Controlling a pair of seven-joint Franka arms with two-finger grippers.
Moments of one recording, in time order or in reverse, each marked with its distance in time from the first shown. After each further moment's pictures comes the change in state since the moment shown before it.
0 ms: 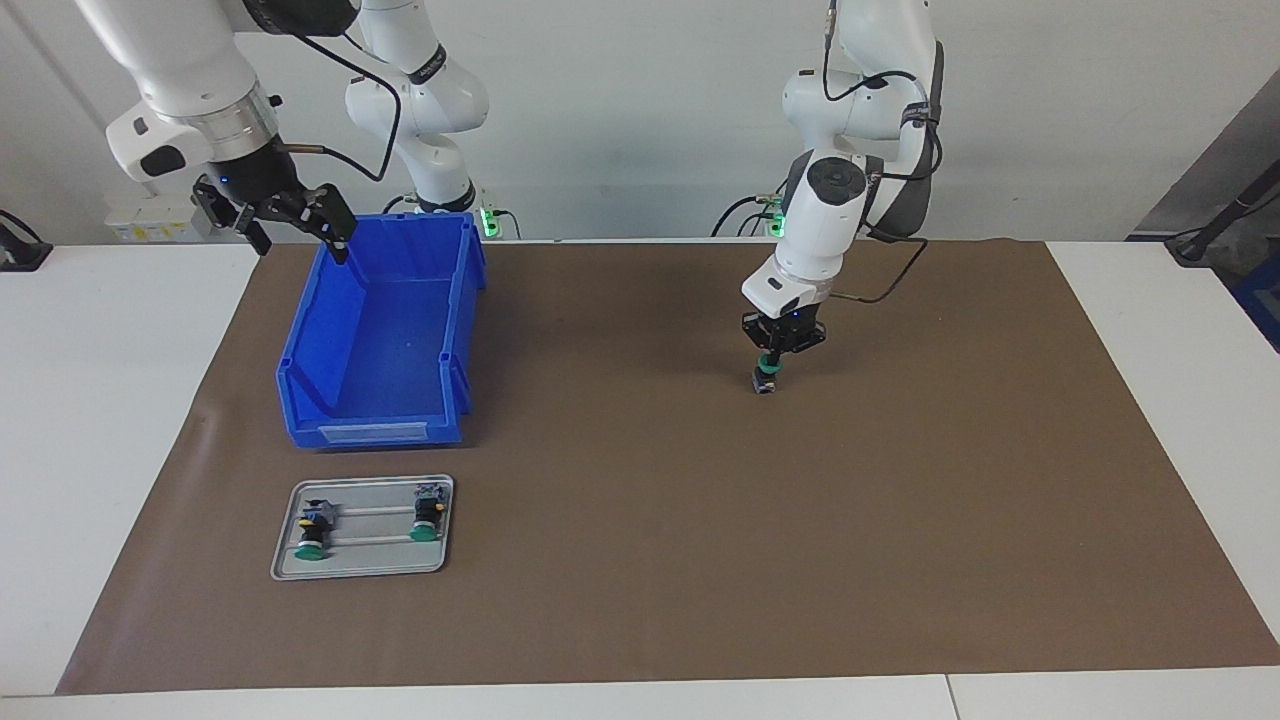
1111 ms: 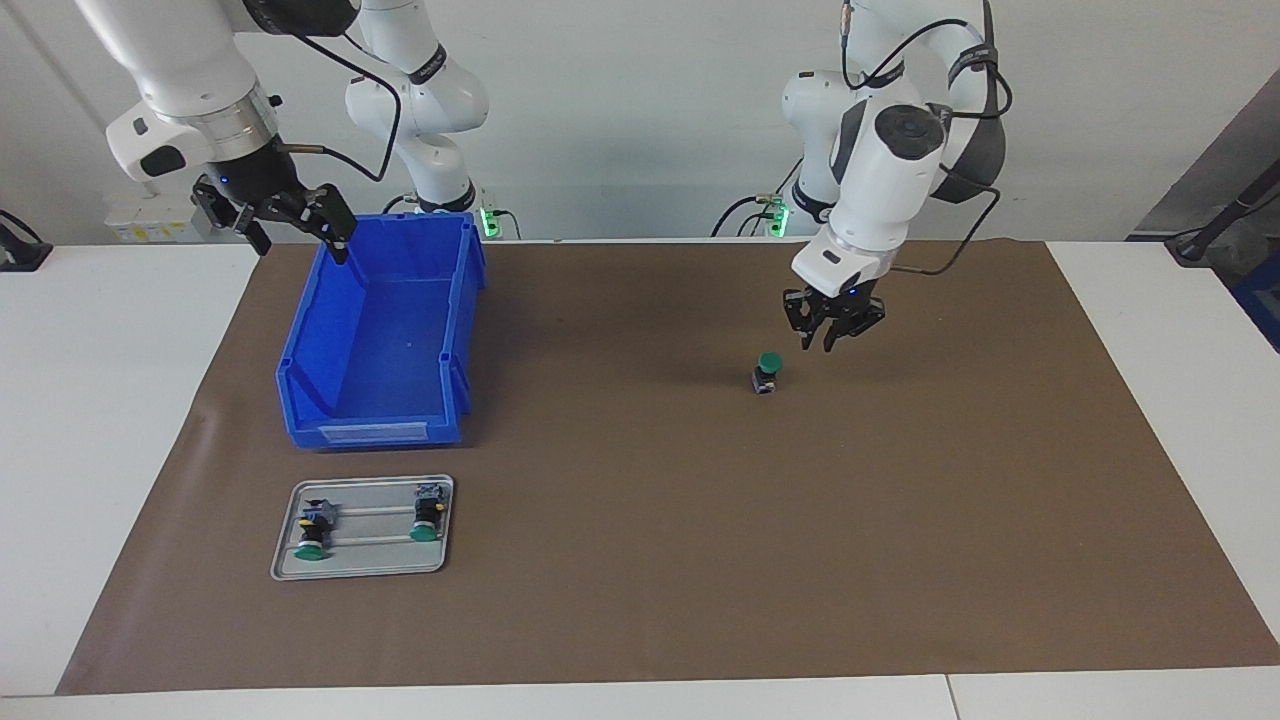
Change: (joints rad) left arm 0.127 -0.029 0.028 0.318 0.004 -0.368 0.069; right arm 0.000 0.000 0.000 0.000 0.000 0.000 0.000
